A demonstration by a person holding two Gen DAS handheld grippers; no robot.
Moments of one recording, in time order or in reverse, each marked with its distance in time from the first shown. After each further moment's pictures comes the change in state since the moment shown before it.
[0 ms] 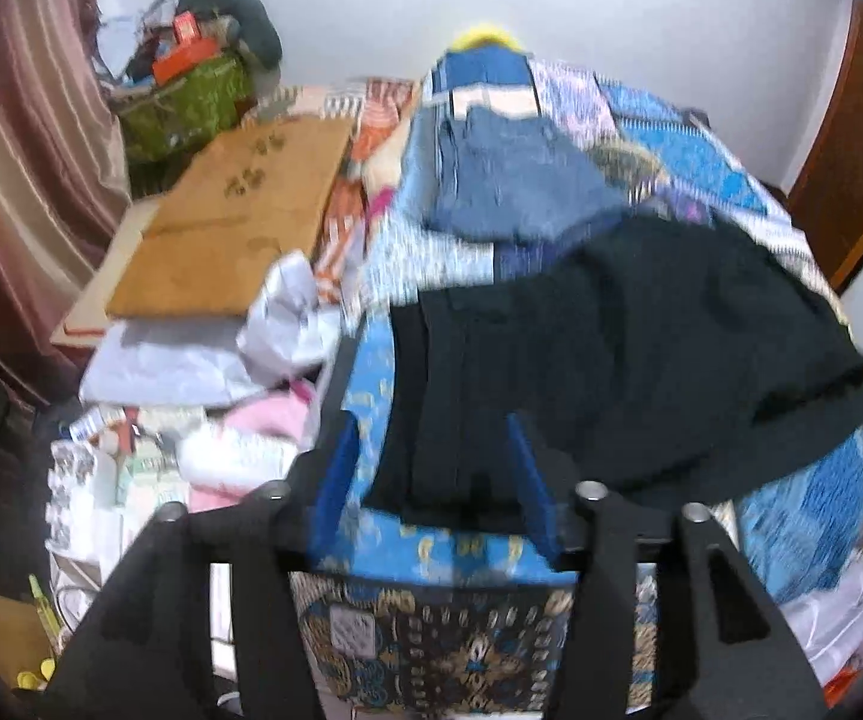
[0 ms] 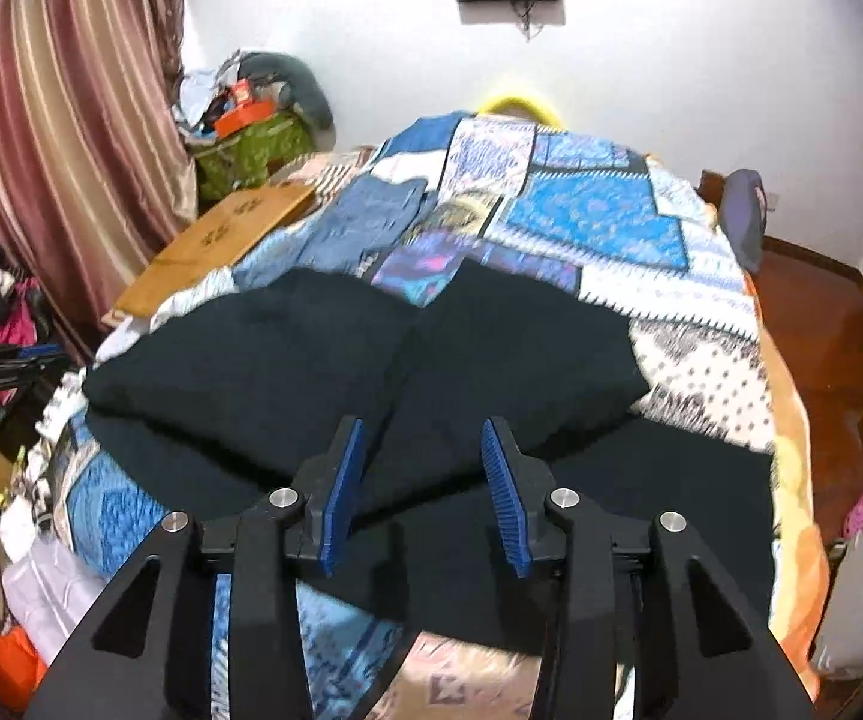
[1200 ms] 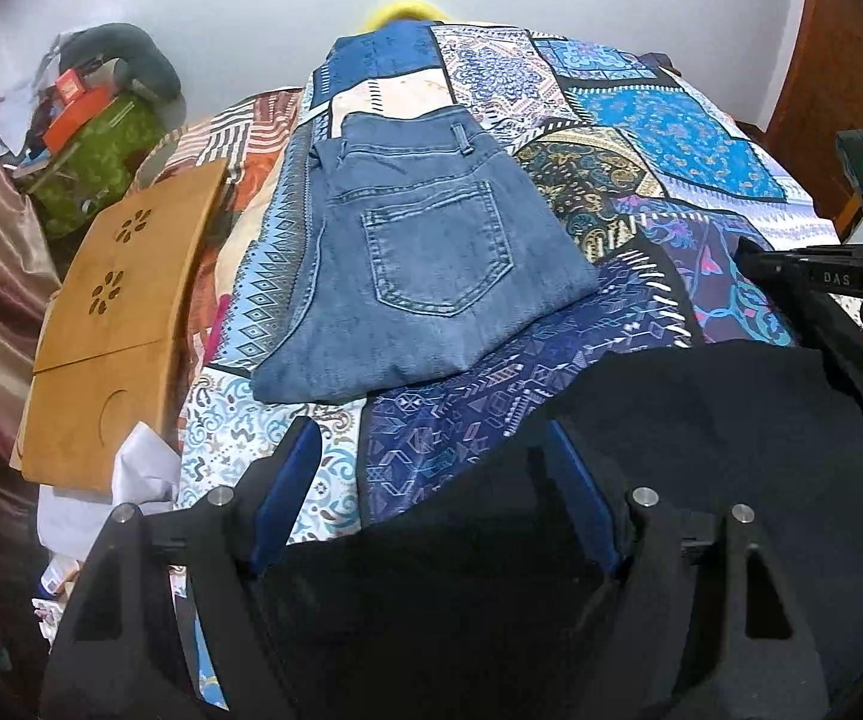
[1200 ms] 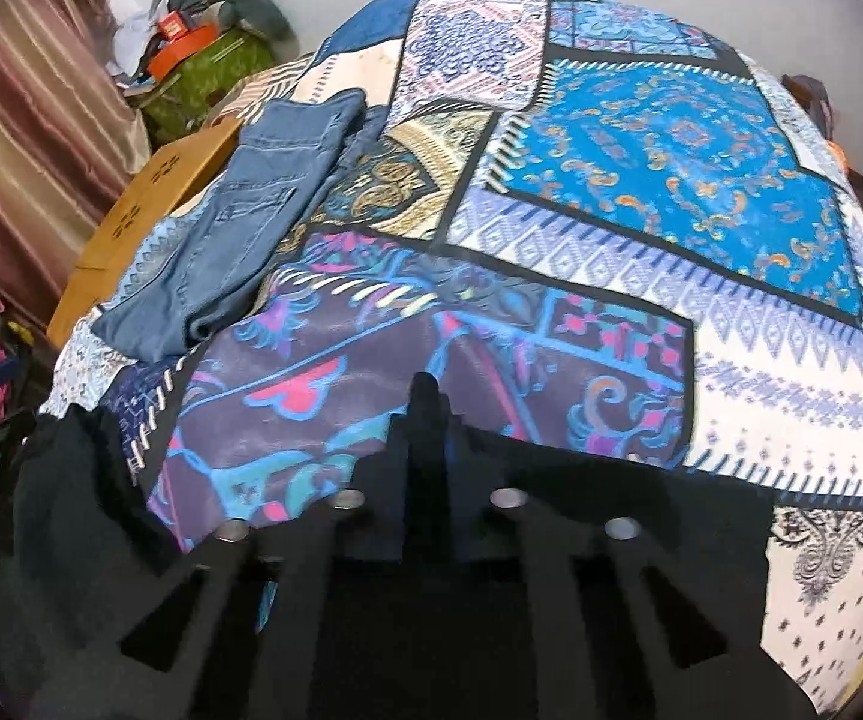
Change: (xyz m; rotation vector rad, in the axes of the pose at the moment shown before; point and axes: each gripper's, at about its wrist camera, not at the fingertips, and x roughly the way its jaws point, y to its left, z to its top) left arm 0.161 -0.111 0.134 0.175 0.080 -0.042; right arm 0.231 -0.060 0.099 0.089 0.307 0.089
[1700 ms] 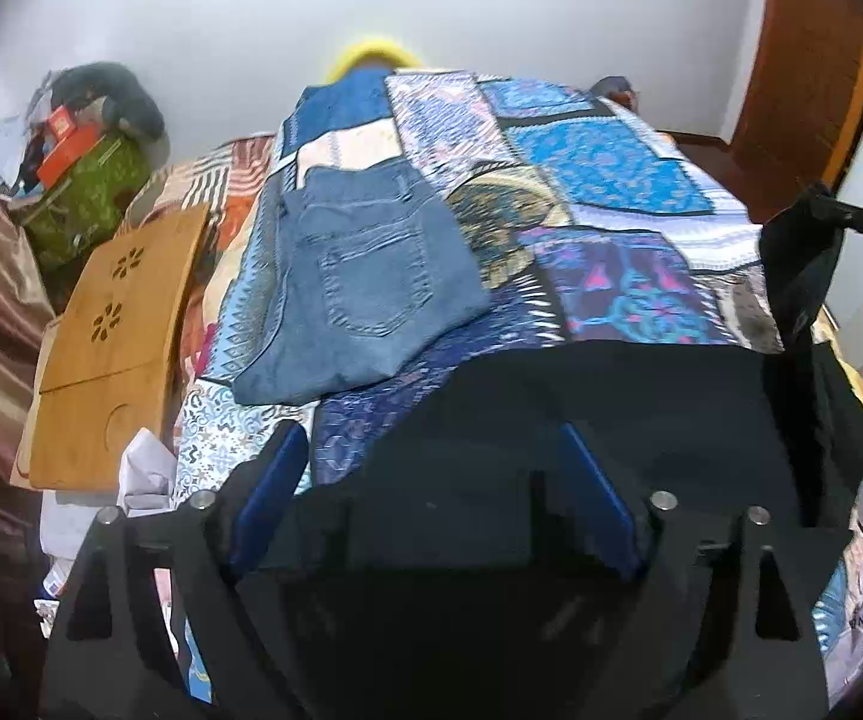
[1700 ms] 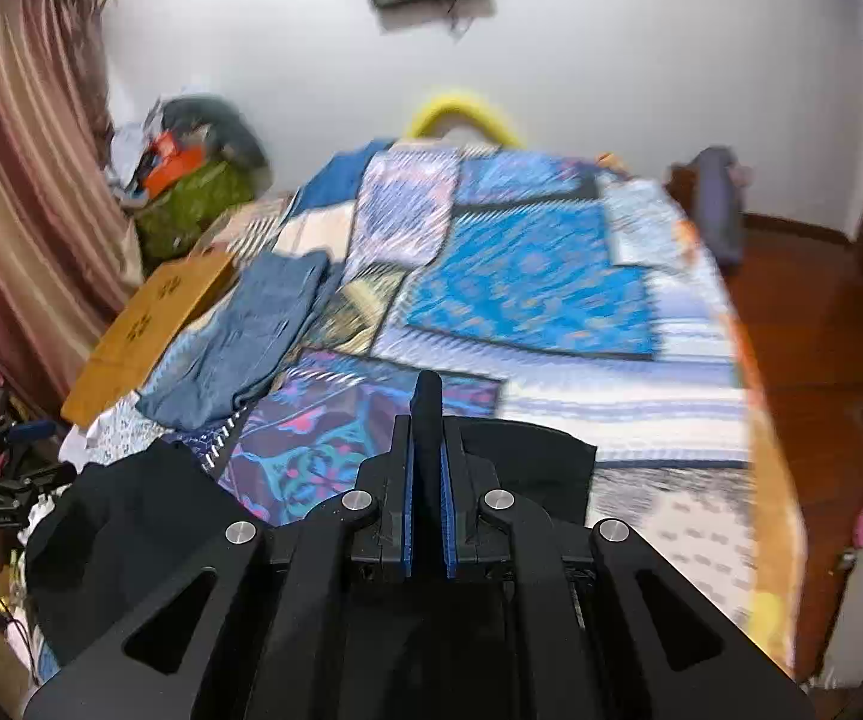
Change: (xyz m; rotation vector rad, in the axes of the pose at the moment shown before) left arm -0.078 -0.047 -0.012 0.048 -0.082 -0.041; right arm -0.186 -0.031 -0.053 0.068 -0.329 -0.121
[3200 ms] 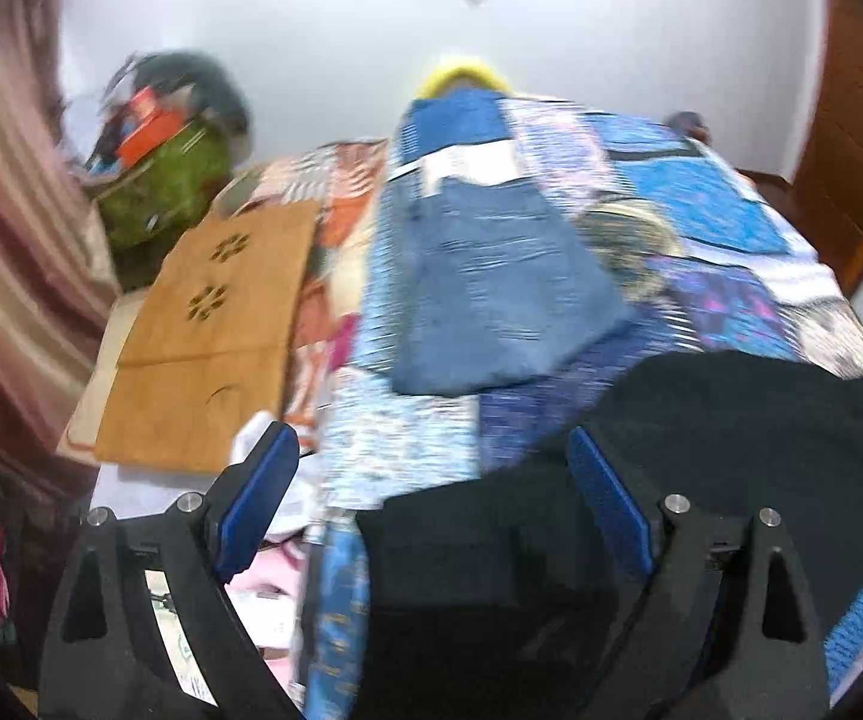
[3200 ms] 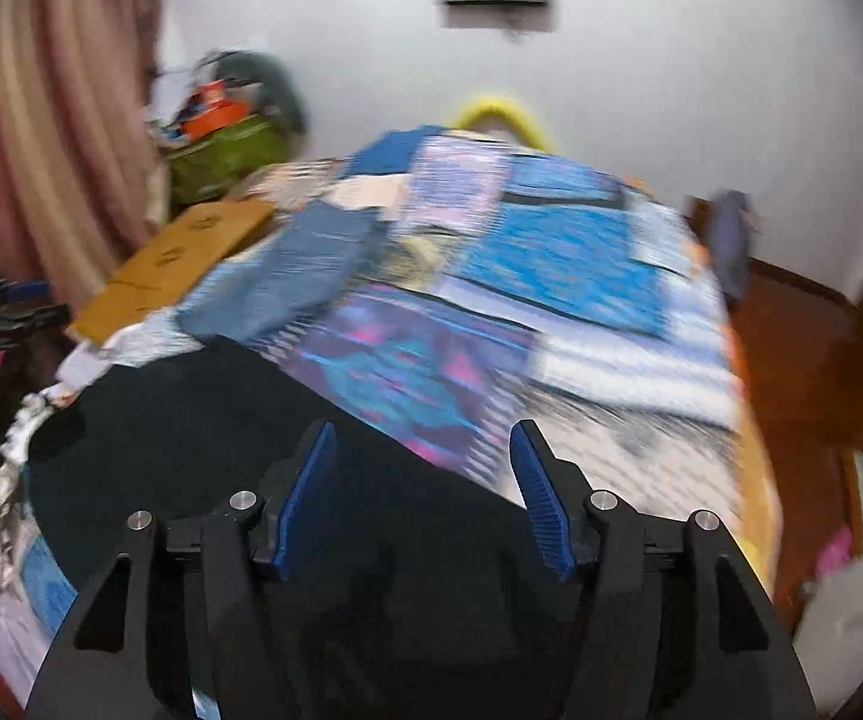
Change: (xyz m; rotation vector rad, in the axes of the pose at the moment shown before) left arm -0.025 0.116 -0.021 -0.125 -0.036 0.141; right arm 0.010 0.097 -0.039 -0.222 0.060 0.061
